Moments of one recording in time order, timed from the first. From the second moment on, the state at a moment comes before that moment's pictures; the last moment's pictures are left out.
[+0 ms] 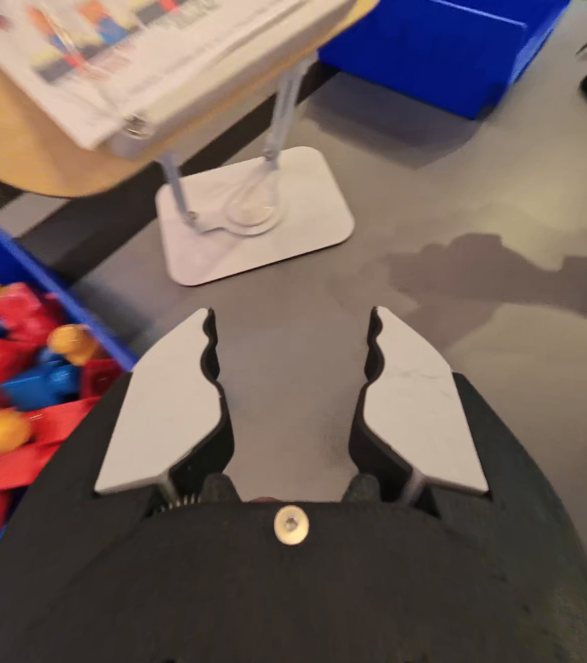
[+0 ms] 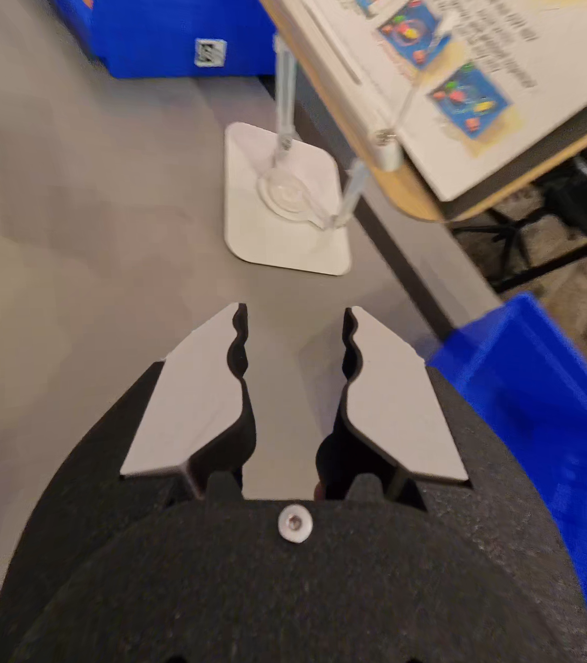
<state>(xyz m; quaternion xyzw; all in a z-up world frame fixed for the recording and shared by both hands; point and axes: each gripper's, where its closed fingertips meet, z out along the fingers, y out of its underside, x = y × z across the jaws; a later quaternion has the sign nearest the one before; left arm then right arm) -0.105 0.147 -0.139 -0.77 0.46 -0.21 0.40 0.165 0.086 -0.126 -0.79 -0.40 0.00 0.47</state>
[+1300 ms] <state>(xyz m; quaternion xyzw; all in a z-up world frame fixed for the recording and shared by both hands) 0.004 0.142 -0.296 -0.84 0.44 -0.15 0.29 0.099 0.118 -0.288 -0.89 -0.28 0.10 0.35</state>
